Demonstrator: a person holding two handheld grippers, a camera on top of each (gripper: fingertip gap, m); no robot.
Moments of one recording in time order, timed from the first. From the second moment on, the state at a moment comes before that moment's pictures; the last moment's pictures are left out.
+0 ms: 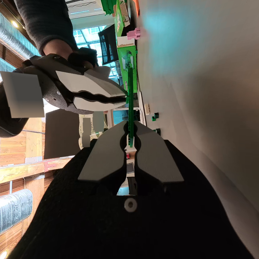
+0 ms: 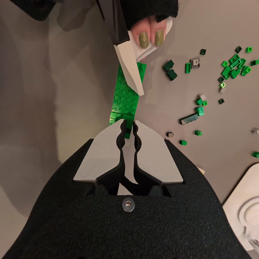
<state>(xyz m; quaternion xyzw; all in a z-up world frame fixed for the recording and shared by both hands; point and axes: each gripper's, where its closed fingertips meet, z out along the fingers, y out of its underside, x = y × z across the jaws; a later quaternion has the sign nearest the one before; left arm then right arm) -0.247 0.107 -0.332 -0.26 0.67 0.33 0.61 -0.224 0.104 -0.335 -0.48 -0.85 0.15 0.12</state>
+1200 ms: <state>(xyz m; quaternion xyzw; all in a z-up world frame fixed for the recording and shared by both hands) -0.249 0.107 -0.330 -0.26 0.67 0.33 0.61 -0.218 0.093 -0.329 -0.44 -0.87 0.16 0.17</state>
